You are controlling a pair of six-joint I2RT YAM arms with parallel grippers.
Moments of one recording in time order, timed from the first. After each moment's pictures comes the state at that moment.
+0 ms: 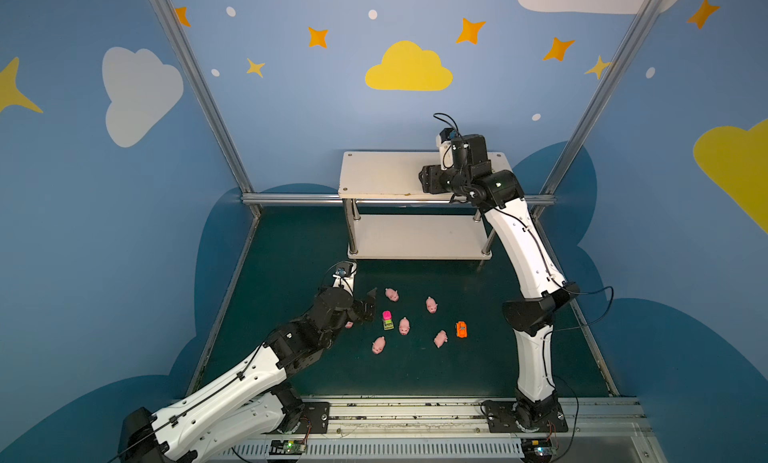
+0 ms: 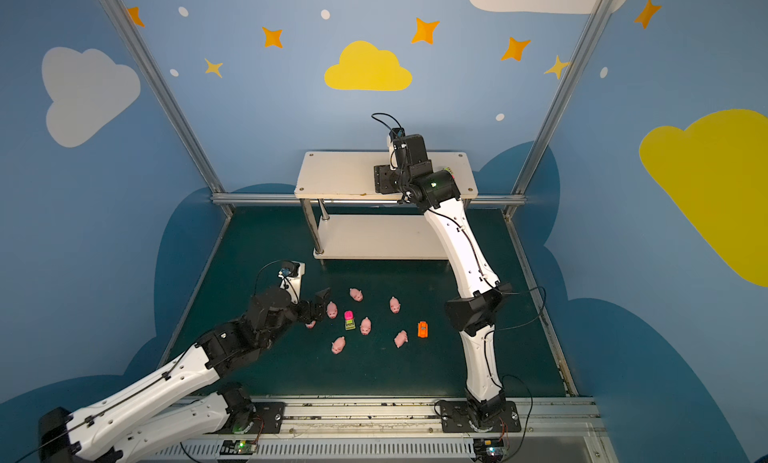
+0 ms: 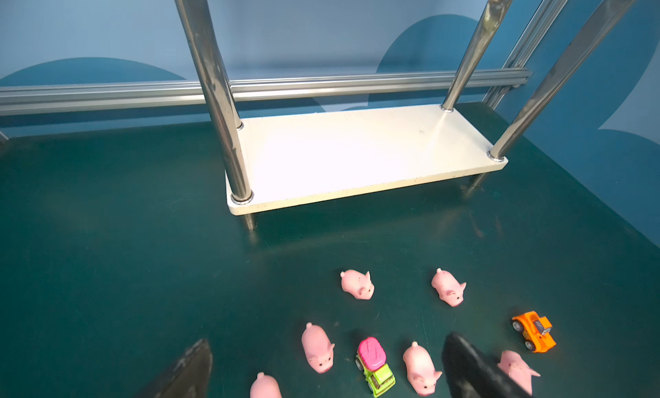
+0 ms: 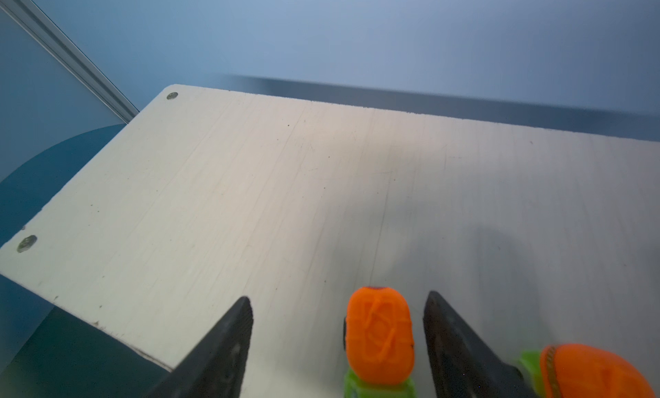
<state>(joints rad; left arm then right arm) -0.81 0.86 0.69 -0.31 -0.42 -0.36 0.53 2.11 2.63 -0.99 0.09 0.17</state>
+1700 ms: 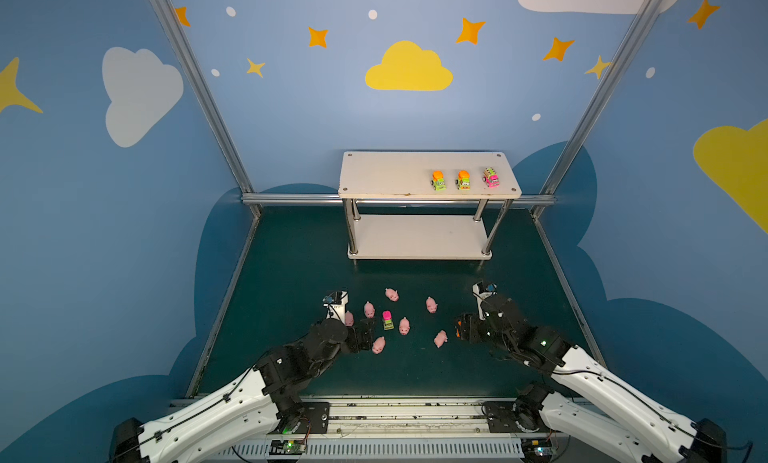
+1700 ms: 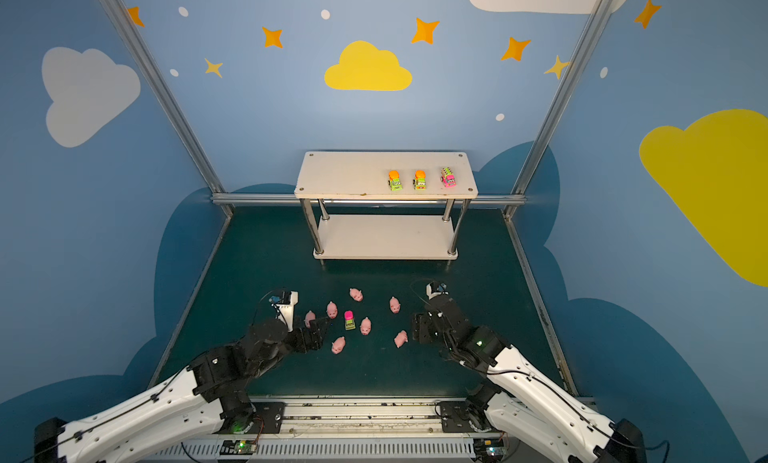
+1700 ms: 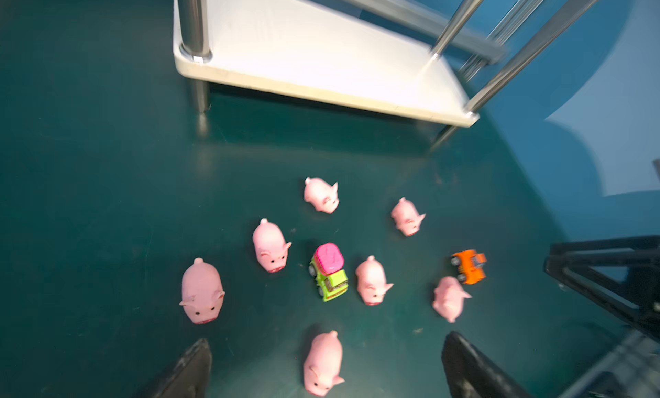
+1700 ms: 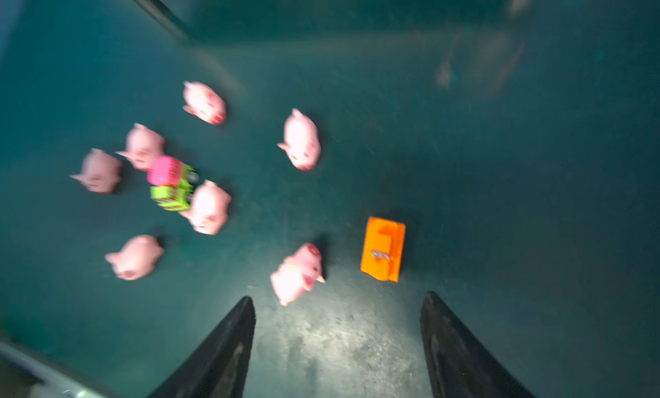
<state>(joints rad) -0.95 0.76 0.48 -0.35 -0.36 -0.71 0.76 0.83 0.54 -0.59 0.17 0.61</state>
